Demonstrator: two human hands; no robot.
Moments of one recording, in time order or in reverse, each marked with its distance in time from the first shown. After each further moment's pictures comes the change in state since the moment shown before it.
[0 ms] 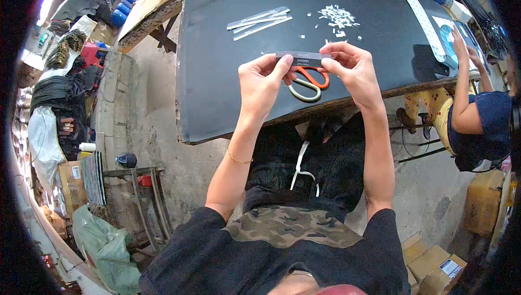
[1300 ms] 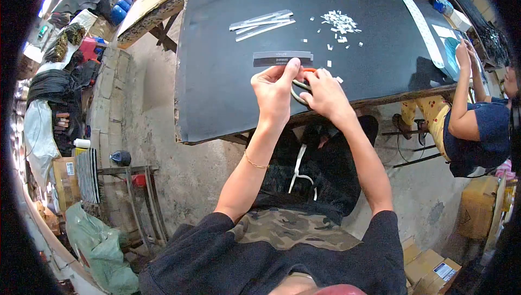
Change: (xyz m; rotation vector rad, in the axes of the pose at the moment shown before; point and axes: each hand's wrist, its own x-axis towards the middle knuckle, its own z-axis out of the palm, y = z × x) left_hand -0.005 -0.029 0.017 -0.357 0.166 0.031; right_hand -0.005 0.075 0.031 -1.150 -0.210 -0.199
